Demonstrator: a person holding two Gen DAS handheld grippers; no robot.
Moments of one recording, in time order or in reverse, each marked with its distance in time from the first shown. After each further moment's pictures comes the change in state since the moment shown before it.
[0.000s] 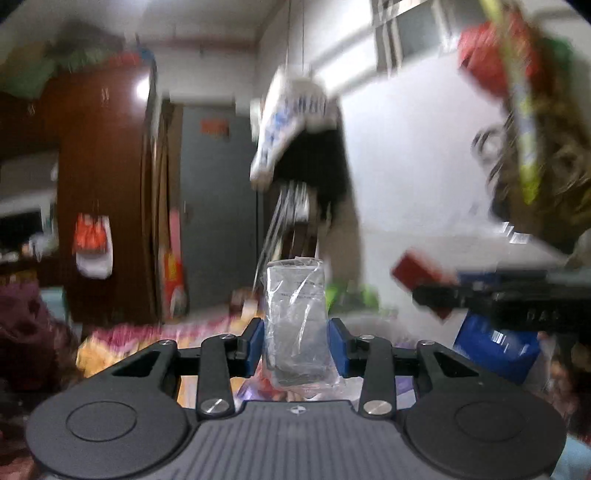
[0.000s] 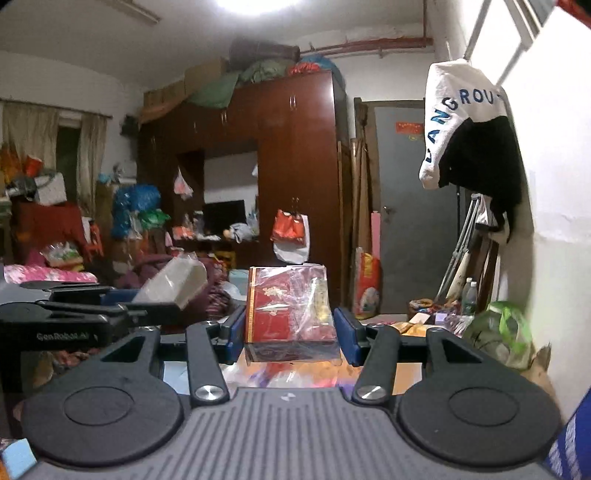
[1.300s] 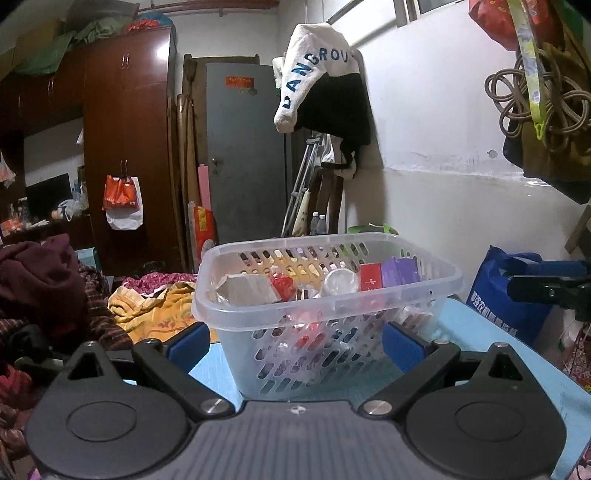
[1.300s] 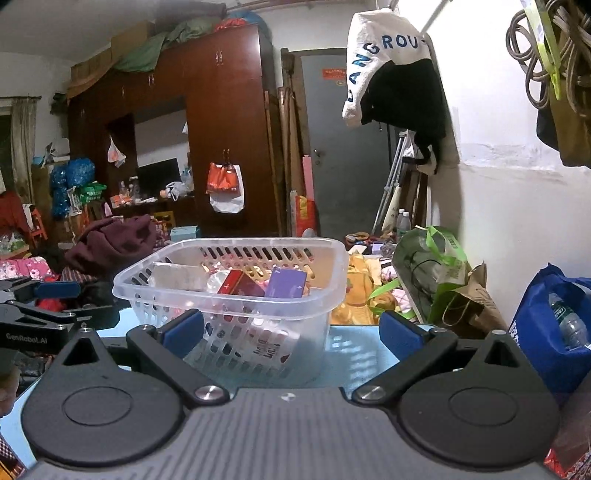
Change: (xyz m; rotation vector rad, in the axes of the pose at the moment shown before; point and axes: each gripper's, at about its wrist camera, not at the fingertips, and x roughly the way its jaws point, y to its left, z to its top) left arm -0.041 -0.031 -0.056 -0.009 0.107 0.107; right arm -0.085 -0.008 -0.053 0.125 0.167 -0.204
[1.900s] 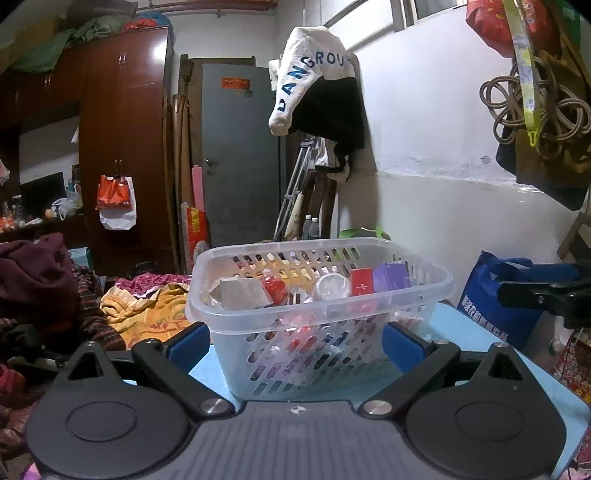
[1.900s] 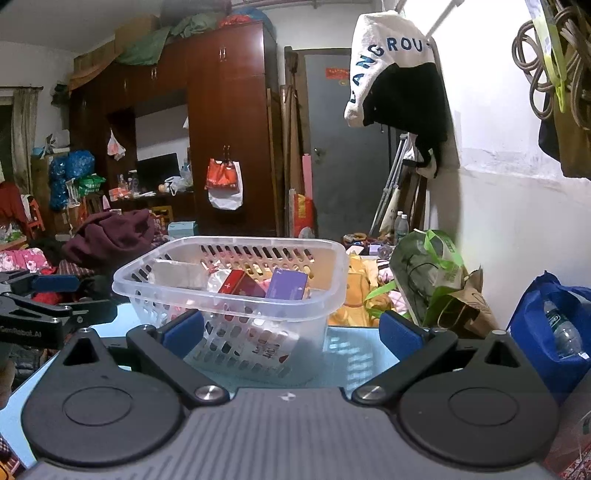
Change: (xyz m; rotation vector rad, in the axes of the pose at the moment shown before) left arm -0.004 0.000 0.002 -0.008 -0.008 -0.030; right arm -0.001 0.005 0.003 -0.024 0.008 -0.014
